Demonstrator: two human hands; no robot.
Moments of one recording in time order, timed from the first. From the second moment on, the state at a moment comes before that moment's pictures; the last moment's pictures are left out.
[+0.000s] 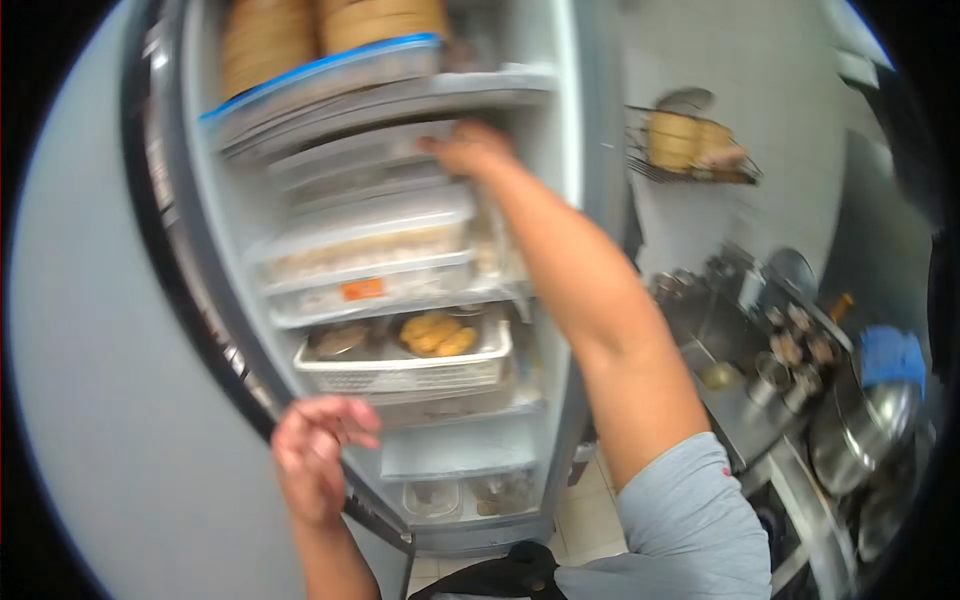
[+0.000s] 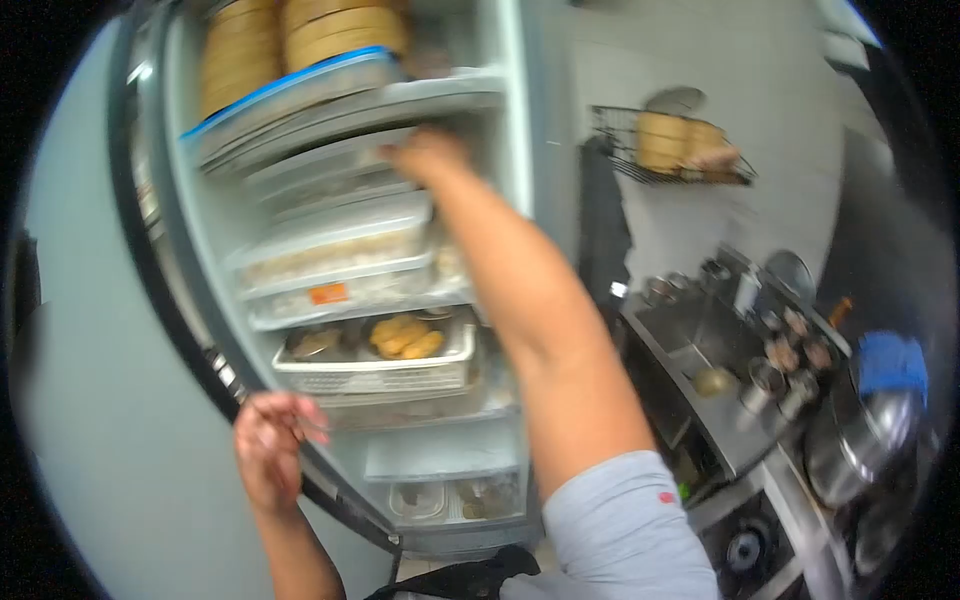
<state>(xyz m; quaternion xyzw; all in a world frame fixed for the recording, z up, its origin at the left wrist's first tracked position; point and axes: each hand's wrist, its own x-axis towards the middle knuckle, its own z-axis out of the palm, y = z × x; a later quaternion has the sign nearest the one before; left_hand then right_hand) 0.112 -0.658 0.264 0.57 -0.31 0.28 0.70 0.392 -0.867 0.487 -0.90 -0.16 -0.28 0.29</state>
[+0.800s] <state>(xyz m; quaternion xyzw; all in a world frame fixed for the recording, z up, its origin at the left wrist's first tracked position) -0.343 -0.426 0.115 0.54 0.43 0.72 0.06 0.180 -0.870 0.331 -0.71 -0.53 -0.20 0.41</state>
